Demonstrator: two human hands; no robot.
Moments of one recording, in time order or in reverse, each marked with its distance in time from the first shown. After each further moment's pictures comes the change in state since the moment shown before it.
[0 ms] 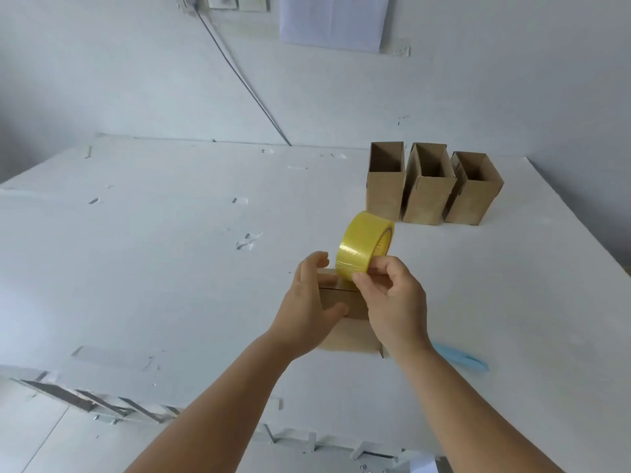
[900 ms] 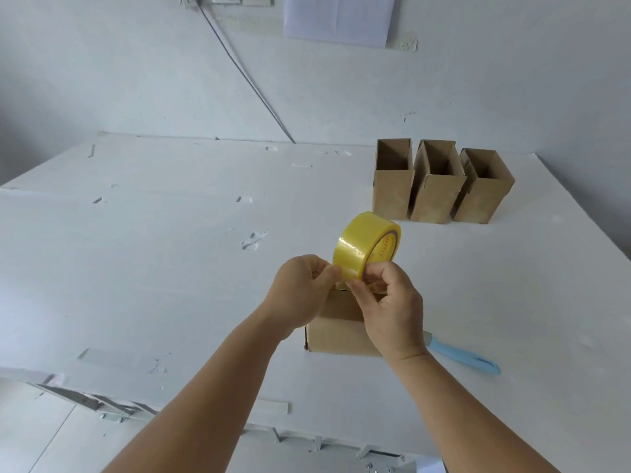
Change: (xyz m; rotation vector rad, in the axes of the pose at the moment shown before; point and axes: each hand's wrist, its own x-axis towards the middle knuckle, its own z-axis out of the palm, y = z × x) left_hand 0.017 0.024 -0.037 -0.155 0.008 -0.272; right_hand 0.002 0.021 0.024 -0.107 0.094 -0.296
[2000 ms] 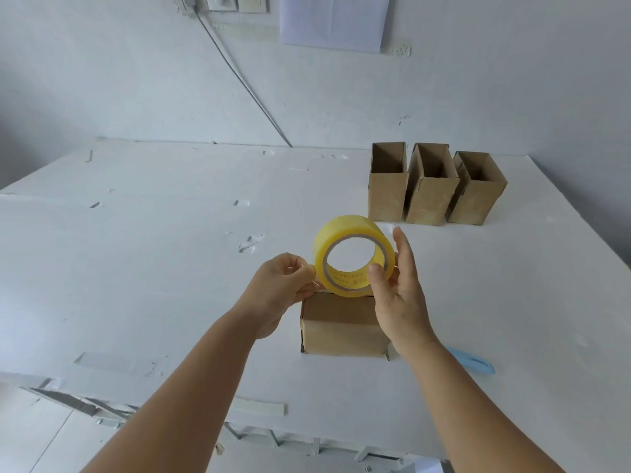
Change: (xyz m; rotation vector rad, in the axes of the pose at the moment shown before) left_hand 0.008 -0.016 -0.017 -0.472 -0.126 -0.114; right_hand 0.012 0.005 -0.018 0.246 -0.198 0.269
